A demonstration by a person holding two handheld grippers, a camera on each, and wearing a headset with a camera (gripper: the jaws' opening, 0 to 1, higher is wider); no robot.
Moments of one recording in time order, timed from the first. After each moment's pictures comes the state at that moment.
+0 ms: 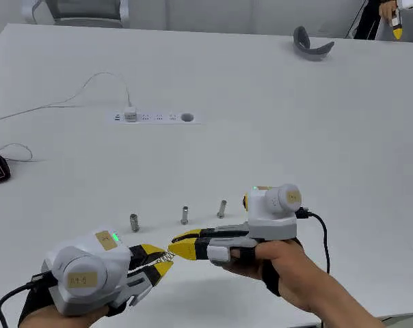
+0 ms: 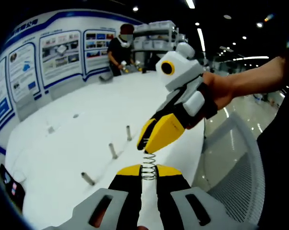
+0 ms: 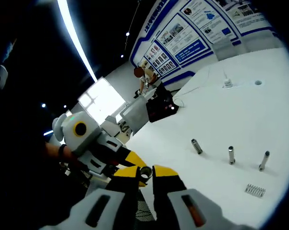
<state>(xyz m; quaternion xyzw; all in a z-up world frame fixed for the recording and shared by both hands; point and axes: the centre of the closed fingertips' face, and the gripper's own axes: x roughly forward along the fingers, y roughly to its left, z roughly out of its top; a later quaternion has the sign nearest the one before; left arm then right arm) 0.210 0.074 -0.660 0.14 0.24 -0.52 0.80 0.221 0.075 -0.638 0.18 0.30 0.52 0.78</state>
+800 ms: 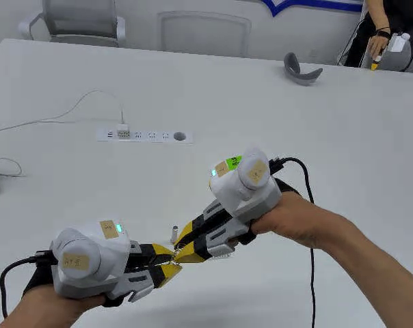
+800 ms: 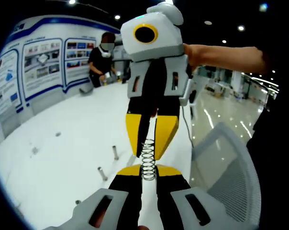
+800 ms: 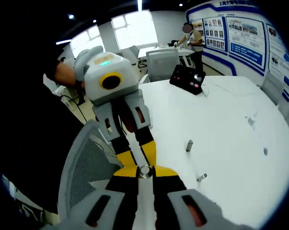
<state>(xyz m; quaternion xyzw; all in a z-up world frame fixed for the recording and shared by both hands) 0.214 0.041 -0.639 0.13 0.21 -0.61 0.76 0.214 0.063 -0.622 -0.19 0.35 0.63 0.67</state>
